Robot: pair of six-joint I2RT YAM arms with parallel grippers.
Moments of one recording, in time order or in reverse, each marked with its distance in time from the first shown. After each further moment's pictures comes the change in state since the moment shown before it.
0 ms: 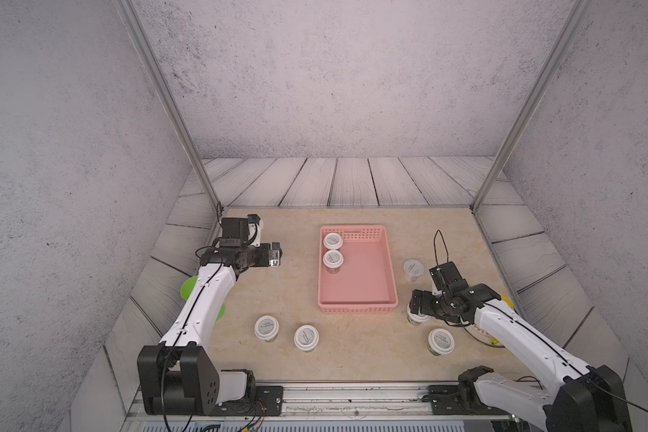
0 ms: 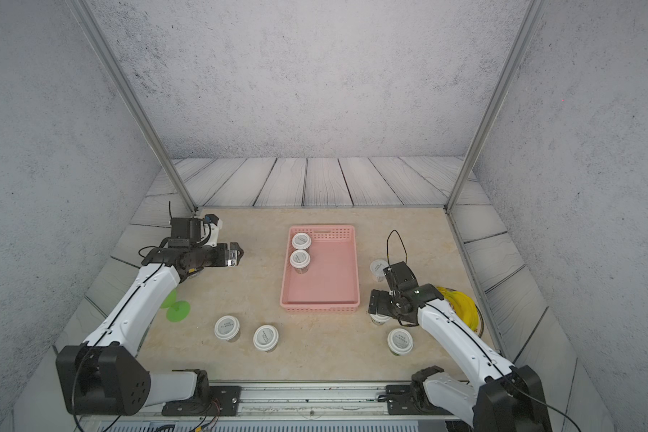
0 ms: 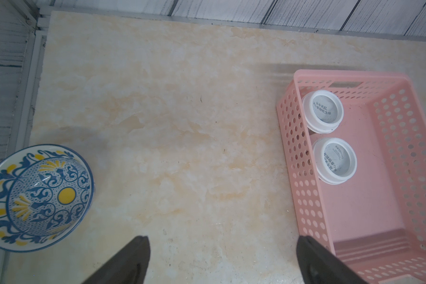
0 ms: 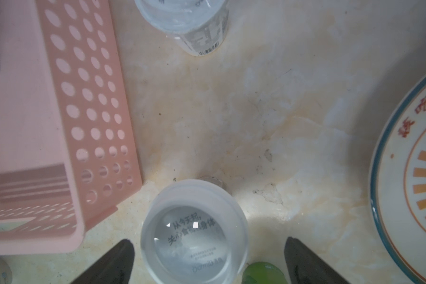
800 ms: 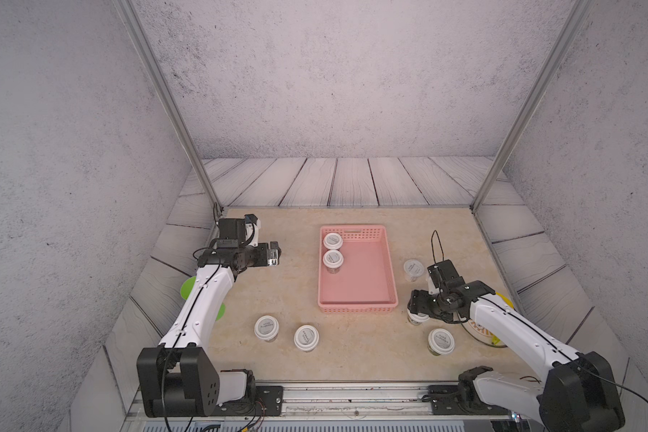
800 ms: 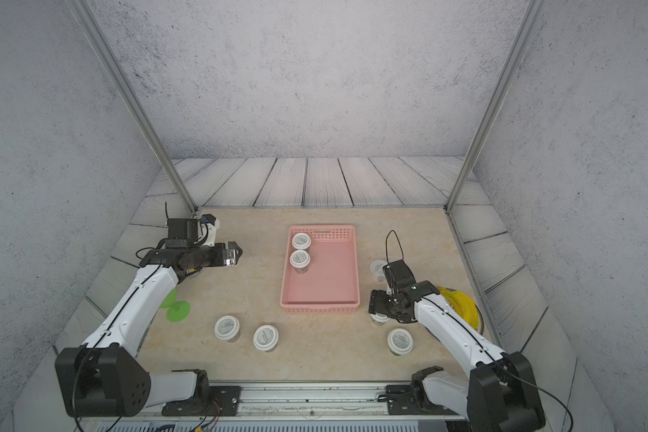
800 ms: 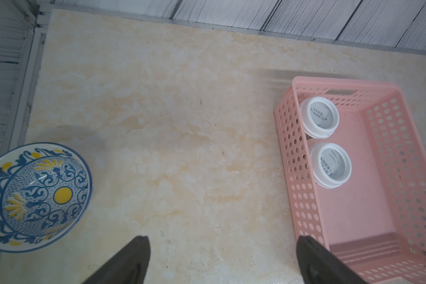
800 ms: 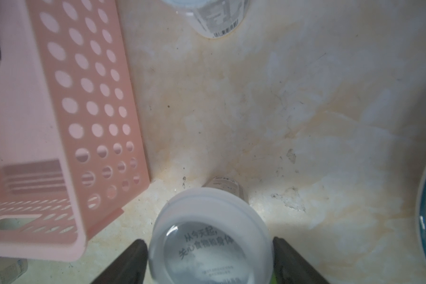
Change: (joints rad) left arm 0.017 -0.007 -0.009 0.015 0.026 -0.014; right arm -0.023 0.061 0.001 0.026 -0.089 -0.019
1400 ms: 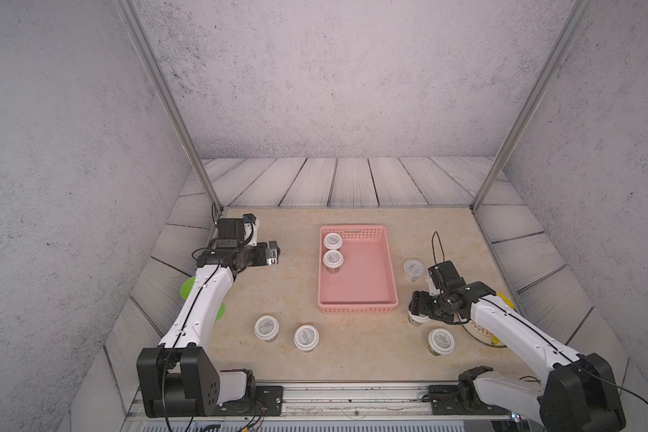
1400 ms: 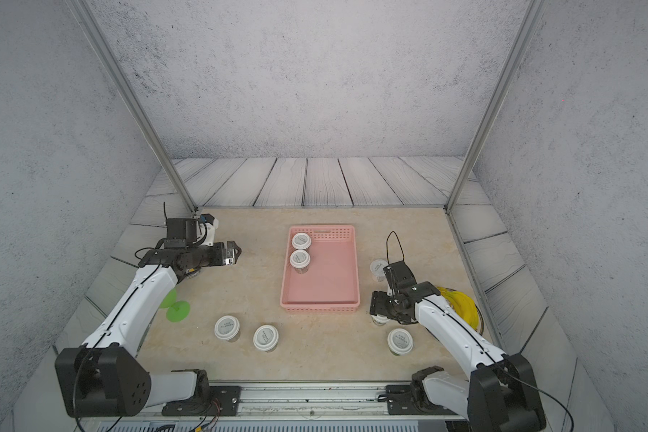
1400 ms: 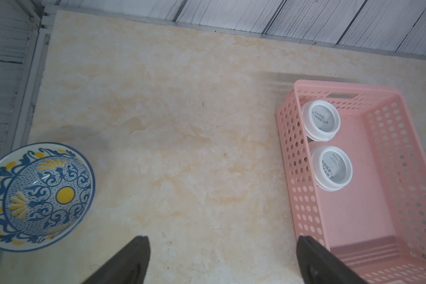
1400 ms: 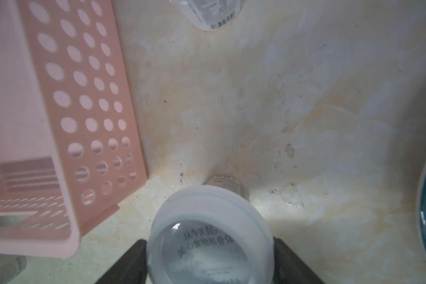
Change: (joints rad) left arm 0.011 0.000 0.000 0.005 0.004 -0.005; right arm -0.007 -0.010 -0.009 -0.010 -0.005 0.000
